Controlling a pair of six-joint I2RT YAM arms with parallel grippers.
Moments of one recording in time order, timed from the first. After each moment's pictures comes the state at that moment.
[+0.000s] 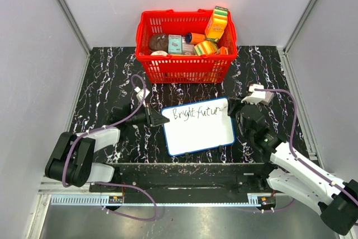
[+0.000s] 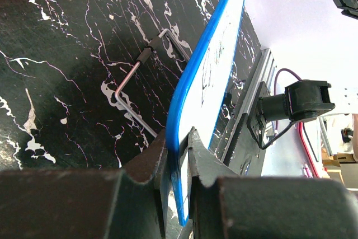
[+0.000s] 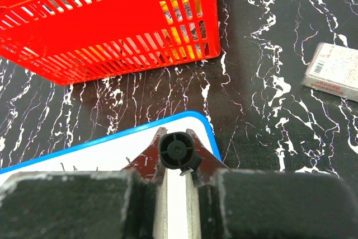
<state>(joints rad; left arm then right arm) -0.26 1.34 0.40 0.55 0.87 -0.58 0.68 0.81 0.55 0.04 0.57 0.45</state>
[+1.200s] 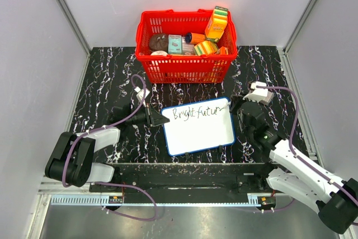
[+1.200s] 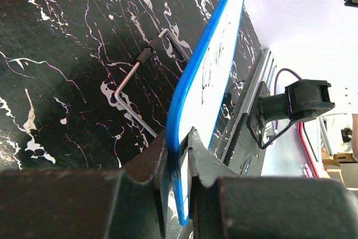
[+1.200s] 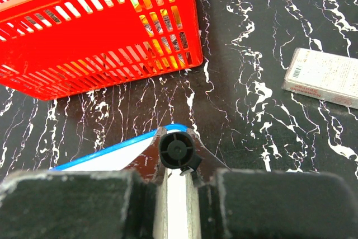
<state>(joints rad) -0.26 1.34 0.40 0.55 0.87 -0.58 0.65 0.83 0.59 0.02 0.63 0.45</state>
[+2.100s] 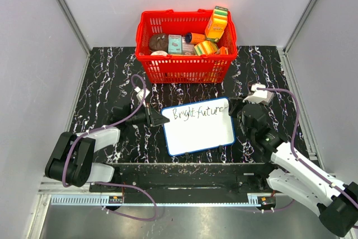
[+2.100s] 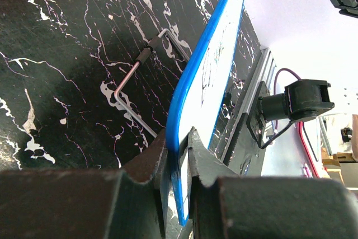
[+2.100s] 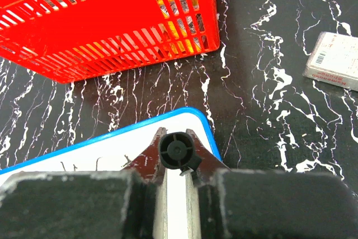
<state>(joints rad) -0.26 1.34 0.40 0.55 0.87 -0.58 0.64 0.81 0.56 0.00 0.53 0.49</state>
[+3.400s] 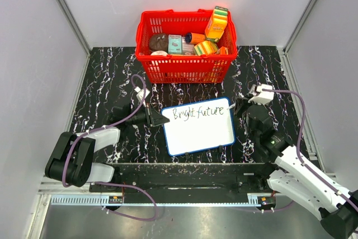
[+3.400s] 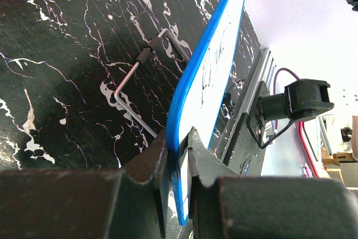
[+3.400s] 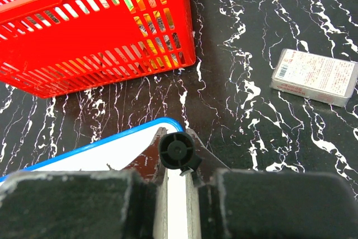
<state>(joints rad) -0.26 1.34 0.40 0.55 0.87 -0.58 0.64 0.72 0.58 -0.07 0.62 0.44</state>
